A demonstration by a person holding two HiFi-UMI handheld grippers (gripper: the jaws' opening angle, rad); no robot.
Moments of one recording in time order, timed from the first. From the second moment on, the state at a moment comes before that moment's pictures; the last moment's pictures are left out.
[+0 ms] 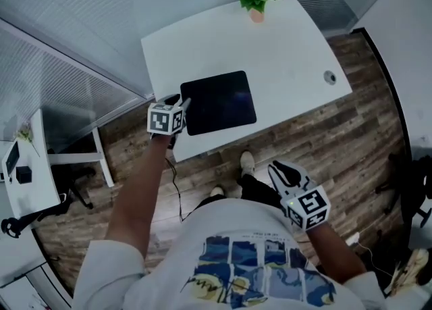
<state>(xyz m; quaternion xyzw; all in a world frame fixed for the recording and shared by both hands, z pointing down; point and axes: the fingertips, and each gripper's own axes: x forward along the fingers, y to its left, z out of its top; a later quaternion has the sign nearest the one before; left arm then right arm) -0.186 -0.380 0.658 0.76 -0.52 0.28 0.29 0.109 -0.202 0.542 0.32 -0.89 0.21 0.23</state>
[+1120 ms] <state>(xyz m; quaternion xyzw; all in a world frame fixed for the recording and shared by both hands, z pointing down) -0.202 -0.438 0.718 0.73 -0.53 0.29 0.32 0.154 -0.227 0.563 0.37 -0.86 0.28 0.23</state>
